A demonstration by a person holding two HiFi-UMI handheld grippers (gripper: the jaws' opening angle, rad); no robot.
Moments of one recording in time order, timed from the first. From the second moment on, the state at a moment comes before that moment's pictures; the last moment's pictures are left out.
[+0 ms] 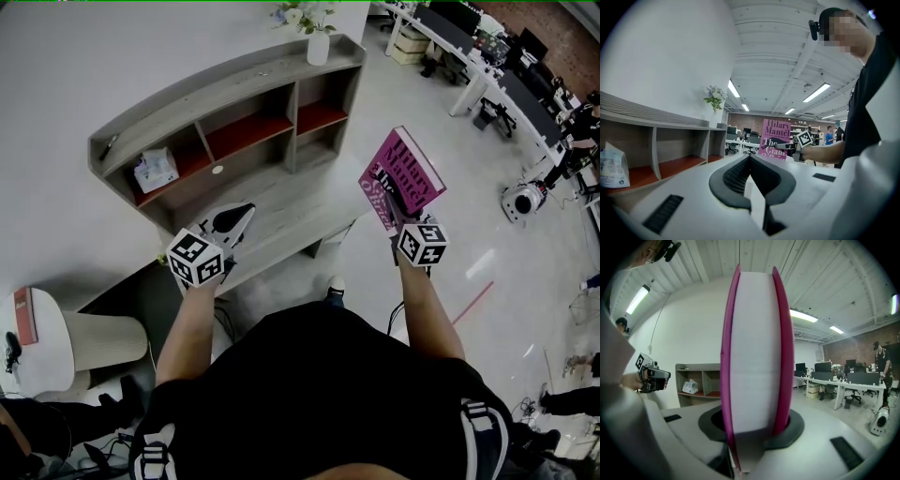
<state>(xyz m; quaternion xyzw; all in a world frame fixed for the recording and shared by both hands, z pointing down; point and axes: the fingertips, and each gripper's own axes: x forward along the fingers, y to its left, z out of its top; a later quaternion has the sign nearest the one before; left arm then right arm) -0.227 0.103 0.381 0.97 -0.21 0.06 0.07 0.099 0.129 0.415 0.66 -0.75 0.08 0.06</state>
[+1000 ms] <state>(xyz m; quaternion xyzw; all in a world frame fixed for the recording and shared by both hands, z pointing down) -0.161 0.045 0.401 0.97 -0.22 0.07 0.08 0.162 0.056 0.443 0.64 -0.76 0.10 0.07</state>
